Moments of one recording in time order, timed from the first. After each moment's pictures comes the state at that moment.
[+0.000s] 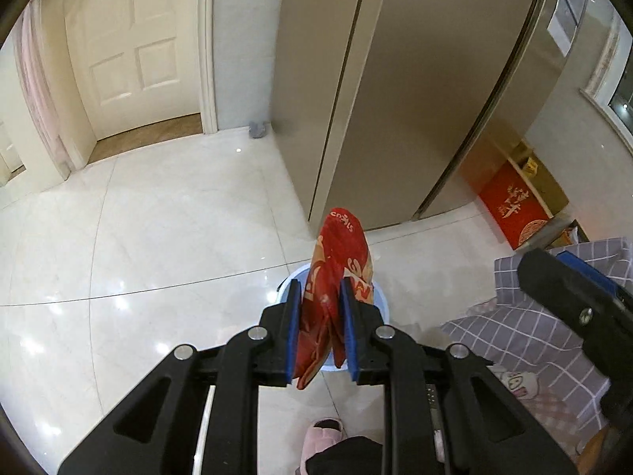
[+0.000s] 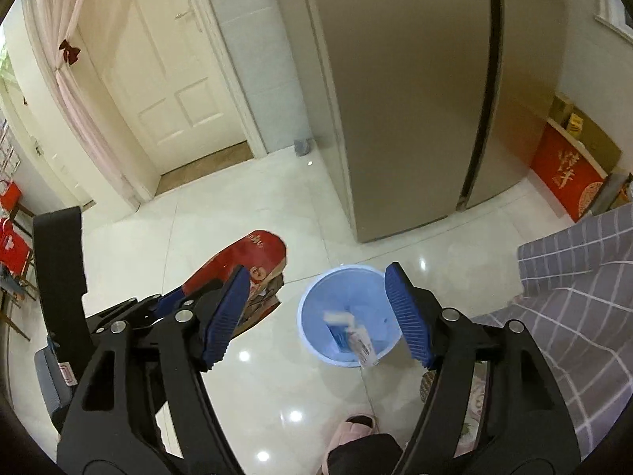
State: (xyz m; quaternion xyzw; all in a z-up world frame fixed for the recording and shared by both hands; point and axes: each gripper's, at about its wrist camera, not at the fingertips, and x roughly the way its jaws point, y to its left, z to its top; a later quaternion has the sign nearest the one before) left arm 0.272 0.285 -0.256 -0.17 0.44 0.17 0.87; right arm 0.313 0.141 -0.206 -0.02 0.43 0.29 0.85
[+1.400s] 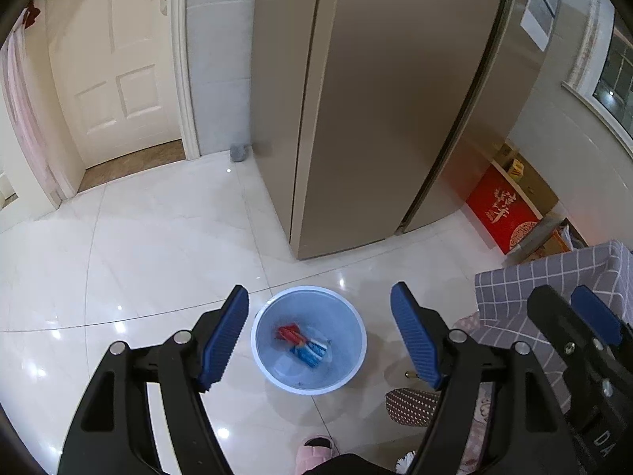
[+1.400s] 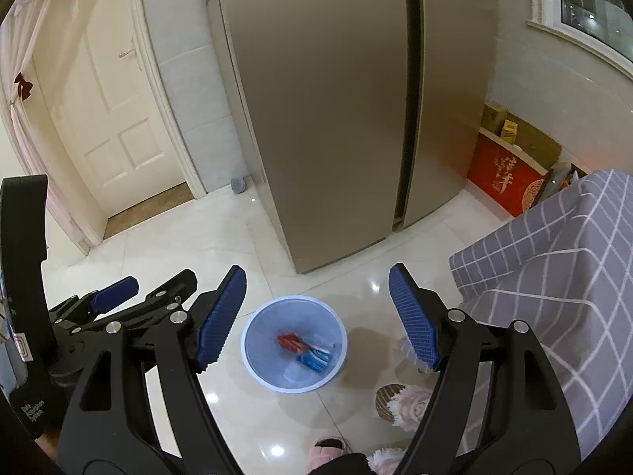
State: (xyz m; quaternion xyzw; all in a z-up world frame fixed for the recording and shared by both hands) left arm 0.304 0.253 -0.230 -0.14 0.42 0.15 0.89; right arm 0.321 0.095 -0.191 -0.01 0.38 0.17 0.91
